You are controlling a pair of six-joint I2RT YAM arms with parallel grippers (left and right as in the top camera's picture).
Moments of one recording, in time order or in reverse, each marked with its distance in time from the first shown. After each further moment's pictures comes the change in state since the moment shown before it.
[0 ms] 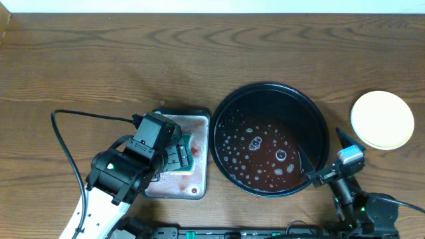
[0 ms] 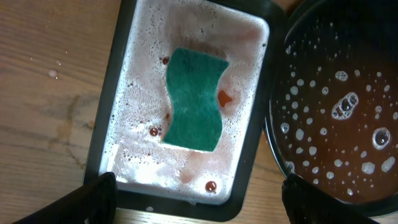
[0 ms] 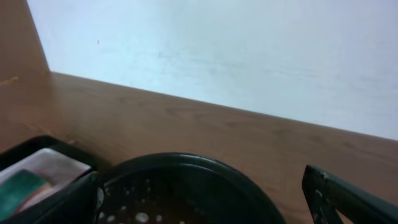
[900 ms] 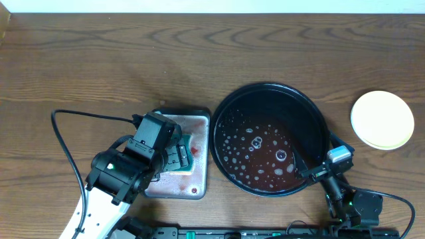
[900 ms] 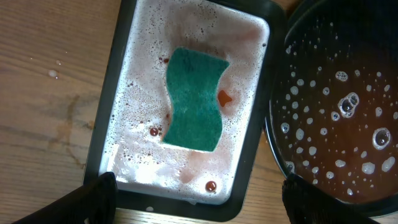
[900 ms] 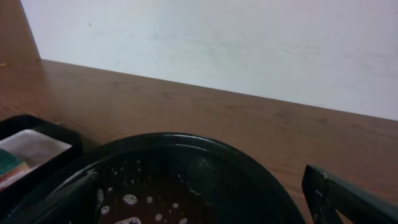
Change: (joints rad) left arm 0.000 0.000 0.000 0.000 0.000 0.000; right arm 0.000 -0.046 -0.208 0.134 0.007 -0.003
